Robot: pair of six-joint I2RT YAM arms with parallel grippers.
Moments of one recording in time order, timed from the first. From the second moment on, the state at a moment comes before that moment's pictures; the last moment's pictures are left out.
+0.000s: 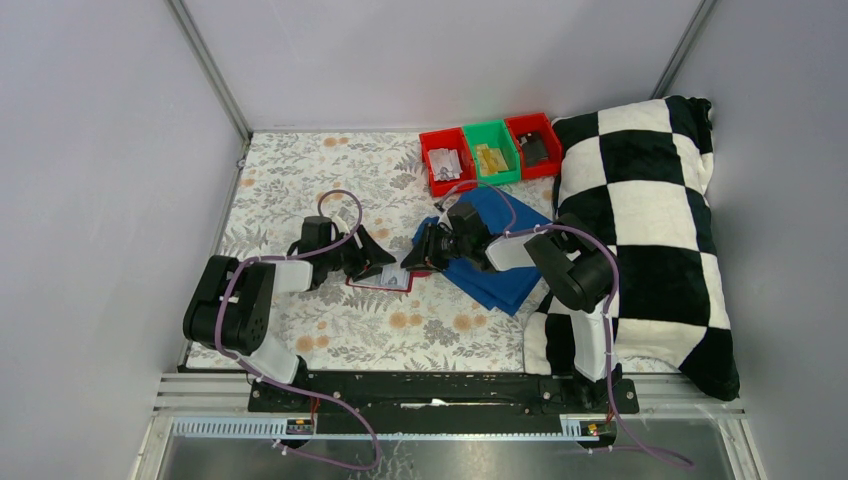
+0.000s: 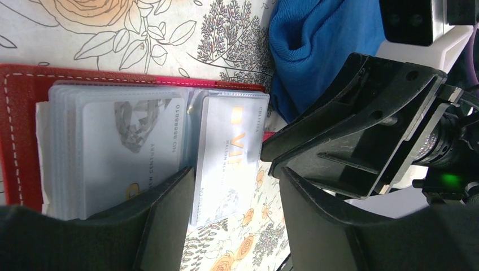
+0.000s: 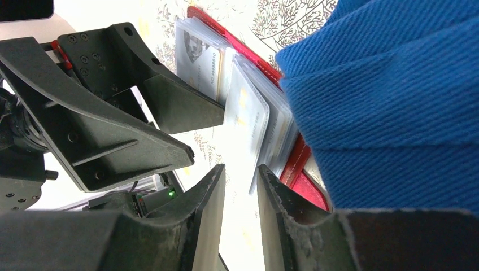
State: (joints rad) left arm -0.17 1.58 0.54 0.30 0.63 -0.78; right arm 0.67 2.04 1.02 0.41 -0.57 0.98
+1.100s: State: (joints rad) left arm -0.17 1.55 0.54 0.26 0.63 -0.79; right arm 0.69 2.03 1.01 0.44 -0.54 0.99
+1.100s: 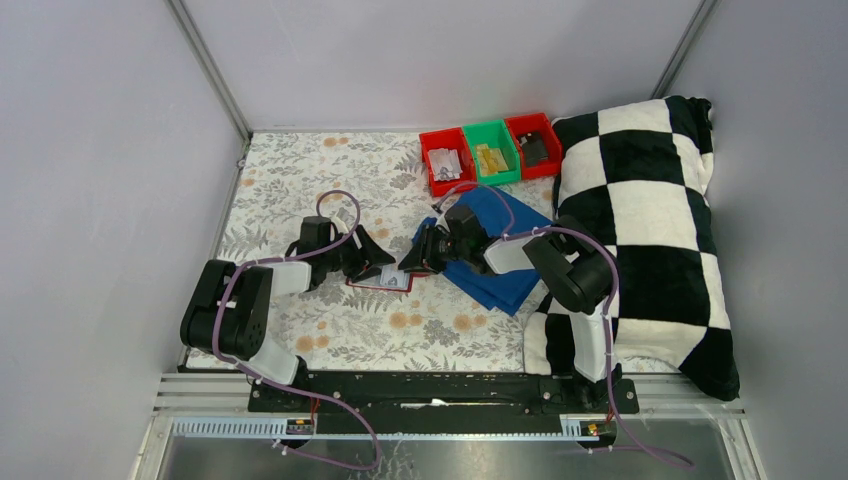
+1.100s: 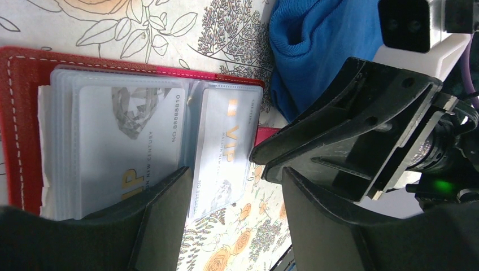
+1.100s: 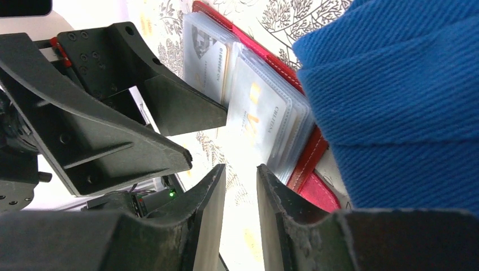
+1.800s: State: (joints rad) left arm -0.17 1.55 0.54 0.26 0.63 -0.79; right arm 0.69 2.05 1.01 0.44 -0.54 0.99
